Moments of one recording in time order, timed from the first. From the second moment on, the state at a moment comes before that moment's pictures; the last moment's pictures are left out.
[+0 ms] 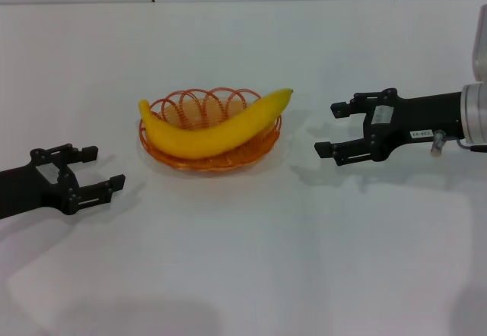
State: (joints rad) left arm -0.38 -2.04 0.79 0.61 1.93 1.28 -1.16; right arm 0.51 2.01 -1.04 -0.78 -1.97 -1.34 1.52
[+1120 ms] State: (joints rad) left arm -0.38 -2.04 0.79 0.64 1.84 1.38 -1.09; right arm 0.53 2.02 -1.05 -0.76 -1.99 -1.34 1.51
